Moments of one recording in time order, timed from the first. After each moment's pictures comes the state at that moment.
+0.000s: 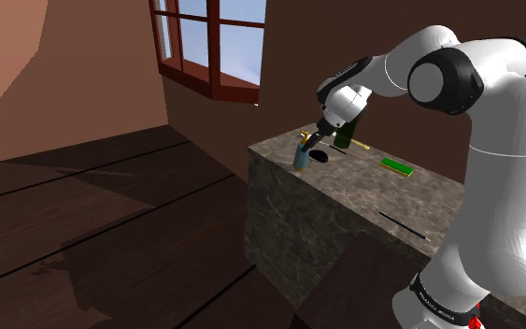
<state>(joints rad) 0.11 0.35 -0.65 -2.00 0.91 2.32 -1.30</state>
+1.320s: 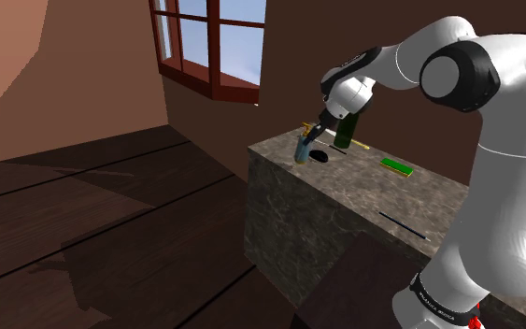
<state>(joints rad) 0.14 0.29 -0.68 -1.99 0.83 2.28 -1.22</state>
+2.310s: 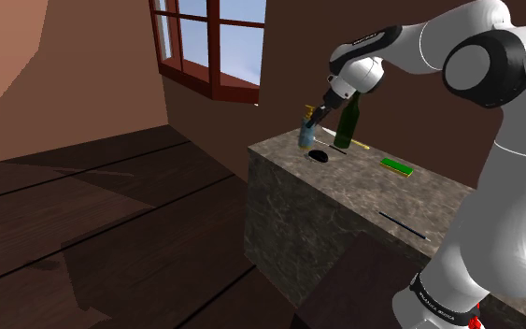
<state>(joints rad) 0.17 0.18 -0.72 -1.91 0.68 2.17 -1.07</state>
